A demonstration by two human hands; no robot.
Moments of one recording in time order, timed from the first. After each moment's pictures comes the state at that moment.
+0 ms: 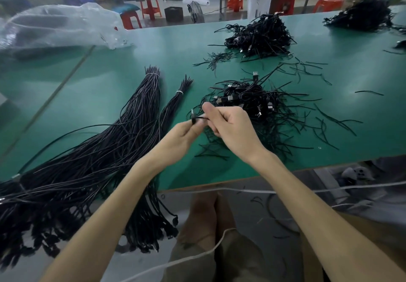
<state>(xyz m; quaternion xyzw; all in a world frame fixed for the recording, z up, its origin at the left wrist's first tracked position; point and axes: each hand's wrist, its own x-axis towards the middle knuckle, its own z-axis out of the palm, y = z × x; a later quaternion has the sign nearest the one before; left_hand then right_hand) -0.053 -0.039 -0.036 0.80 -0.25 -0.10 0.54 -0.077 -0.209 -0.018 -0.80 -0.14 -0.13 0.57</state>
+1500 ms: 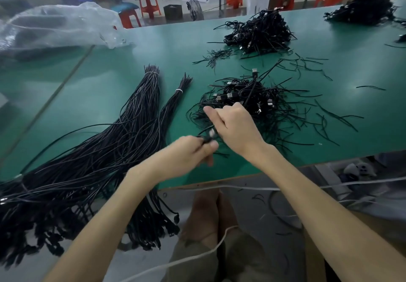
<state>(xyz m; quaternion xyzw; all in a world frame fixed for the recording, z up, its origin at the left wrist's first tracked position) -0.071 -0.040 -0.033 0.90 -0.27 -0.13 0.31 -0.064 -0.219 -0.032 -0.90 -0.18 -0.25 0.29</state>
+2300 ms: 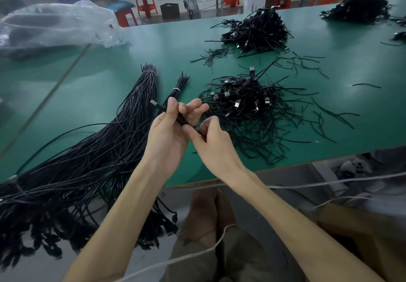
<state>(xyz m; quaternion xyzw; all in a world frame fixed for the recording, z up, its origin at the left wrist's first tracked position) -0.076 -0.052 -0.020 0.42 -0.12 -0.10 0.89 -0.100 -0.176 -0.048 -0.85 -0.04 -0.07 0.53</state>
